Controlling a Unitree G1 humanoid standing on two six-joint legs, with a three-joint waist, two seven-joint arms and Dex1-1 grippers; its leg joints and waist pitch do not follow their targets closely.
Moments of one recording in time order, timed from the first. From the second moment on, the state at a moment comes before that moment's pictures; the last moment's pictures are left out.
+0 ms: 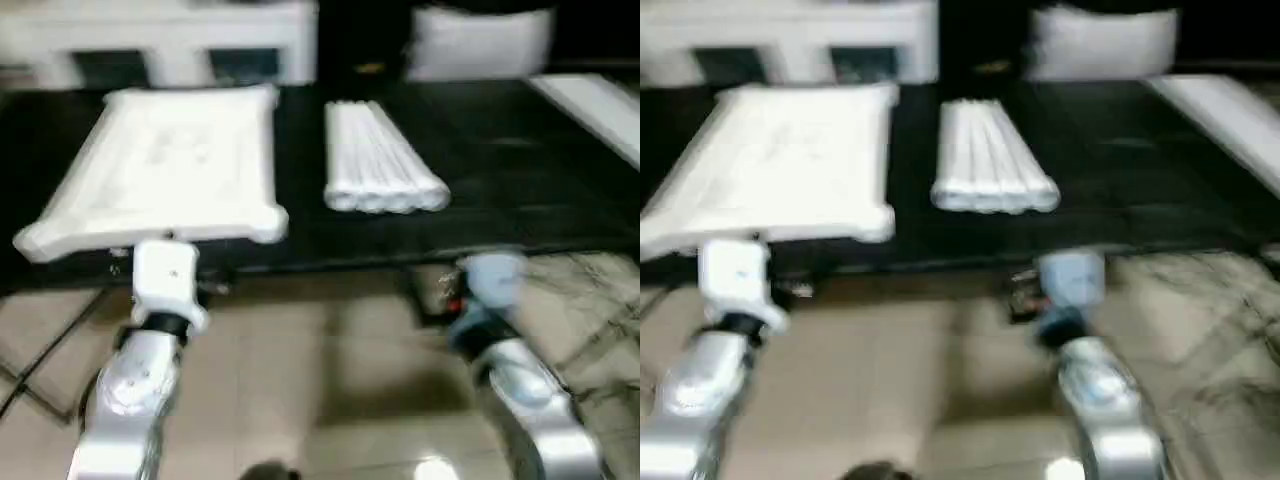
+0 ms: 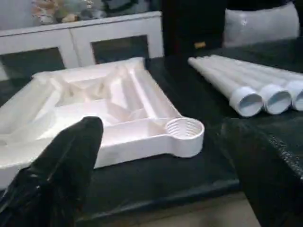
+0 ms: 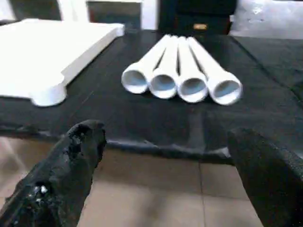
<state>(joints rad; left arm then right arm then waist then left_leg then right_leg) 0.05 0.16 -0.02 -0.44 0.00 0.37 -0.05 0.05 -0.12 0.07 -0.39 0.09 0.44 0.16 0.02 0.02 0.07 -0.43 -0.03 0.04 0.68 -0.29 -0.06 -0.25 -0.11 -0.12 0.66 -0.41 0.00</state>
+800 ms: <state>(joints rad) 0.07 0.18 -0.08 -0.42 0.02 0.41 -0.08 0.04 -0.14 0.06 -0.37 0.09 0.47 0.18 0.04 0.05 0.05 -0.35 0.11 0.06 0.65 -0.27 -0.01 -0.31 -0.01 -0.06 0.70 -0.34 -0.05</state>
